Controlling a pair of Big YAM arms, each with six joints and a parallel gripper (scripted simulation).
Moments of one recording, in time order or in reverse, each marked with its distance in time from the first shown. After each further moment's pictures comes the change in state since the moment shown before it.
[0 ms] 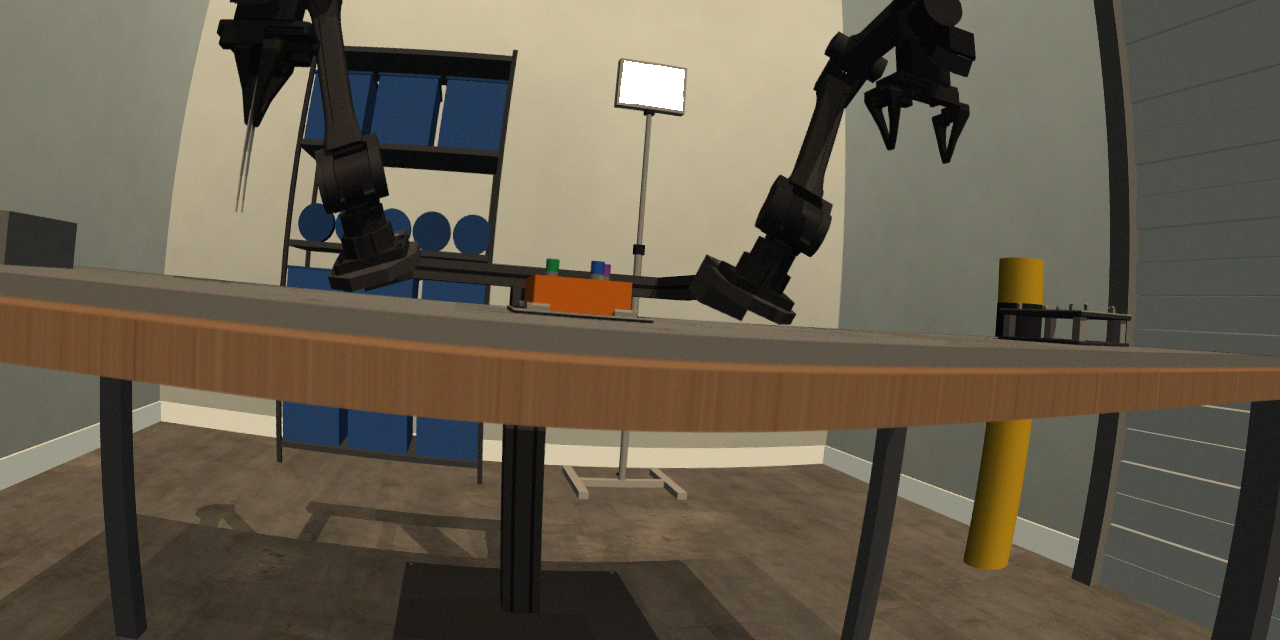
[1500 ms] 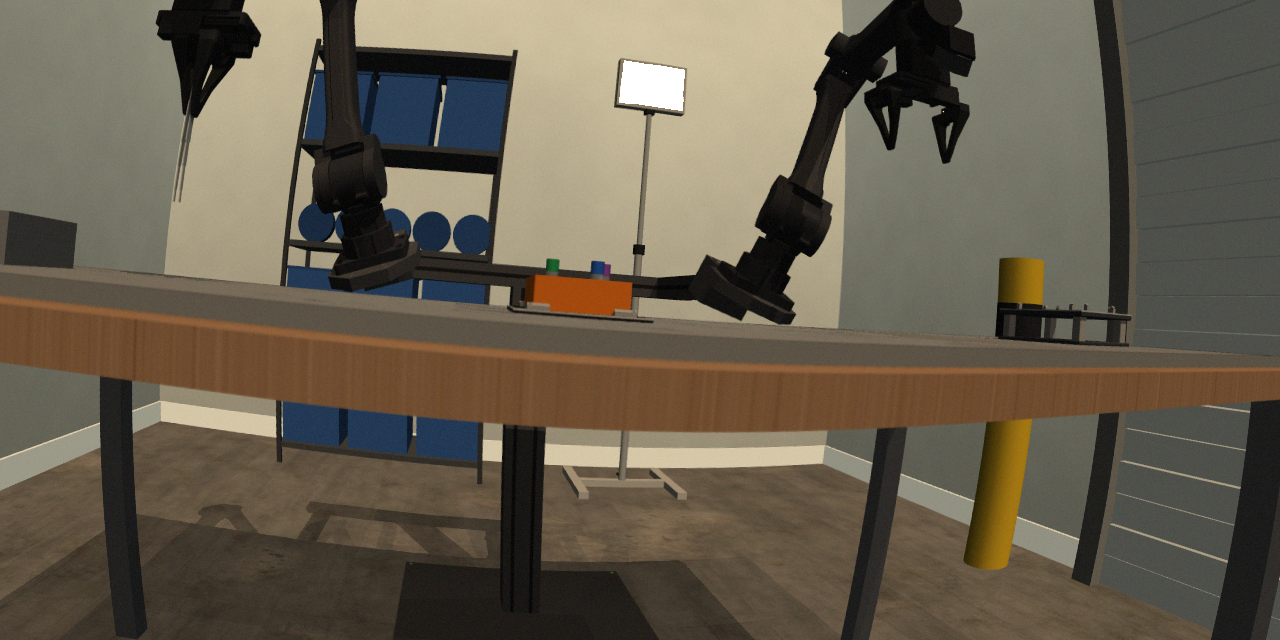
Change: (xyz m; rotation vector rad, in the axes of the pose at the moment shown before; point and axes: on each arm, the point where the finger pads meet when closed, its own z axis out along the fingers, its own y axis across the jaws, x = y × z) left arm 0.000 0.000 0.000 0.000 0.000 0.000; right arm -0.011 -0.068 -0.004 0.003 -0.007 0.005
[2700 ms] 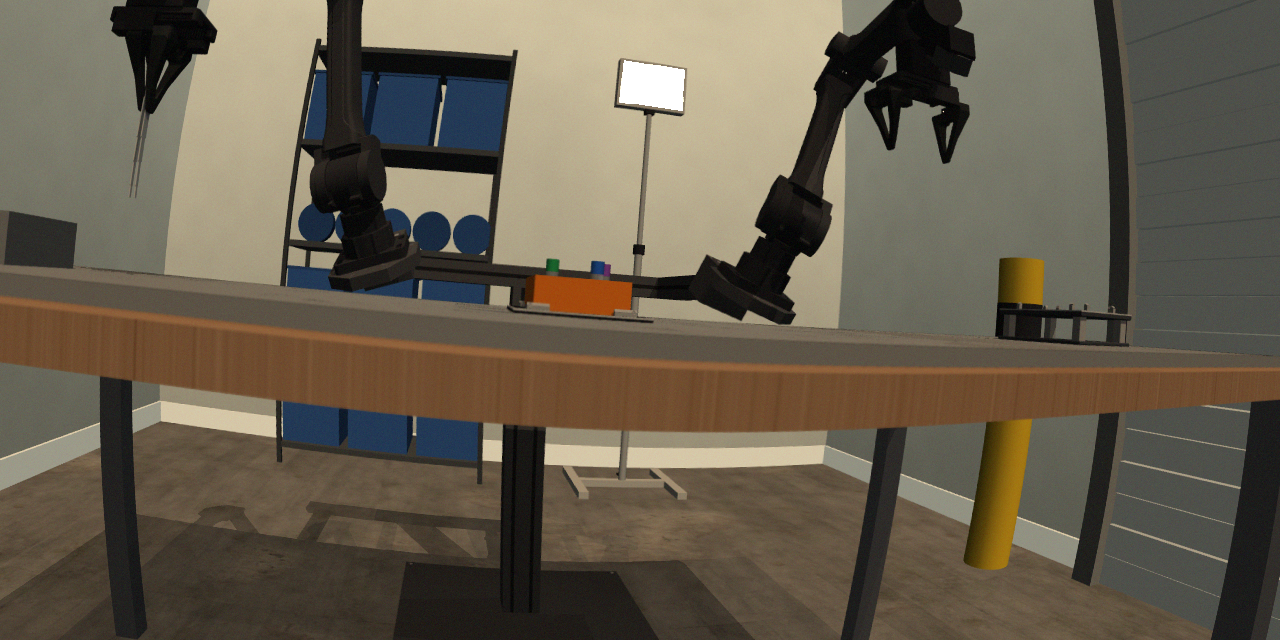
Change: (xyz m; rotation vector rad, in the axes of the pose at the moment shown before) left arm 0.000 0.000 0.000 0.000 0.000 0.000; right arm -0.007 -0.050 0.000 -0.002 0.006 -0.004
